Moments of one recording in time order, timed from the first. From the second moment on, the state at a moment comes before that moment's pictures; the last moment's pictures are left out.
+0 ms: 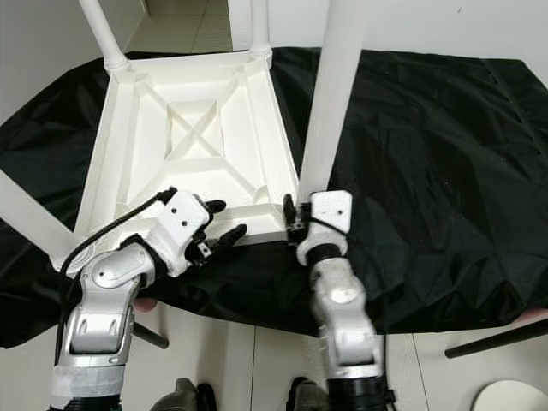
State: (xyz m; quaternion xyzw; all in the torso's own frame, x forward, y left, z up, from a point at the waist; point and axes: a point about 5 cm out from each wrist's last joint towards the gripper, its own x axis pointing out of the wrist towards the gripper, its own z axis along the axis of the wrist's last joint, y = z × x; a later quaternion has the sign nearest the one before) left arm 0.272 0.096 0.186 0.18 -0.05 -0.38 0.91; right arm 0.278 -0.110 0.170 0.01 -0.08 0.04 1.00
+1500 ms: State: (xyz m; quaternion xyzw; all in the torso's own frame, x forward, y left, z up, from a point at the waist) left arm 0.255 0.083 0.174 0.19 -0.04 -0.41 0.89; right arm 0.309 -0.154 0.175 -0.14 -0.06 0.40 0.91
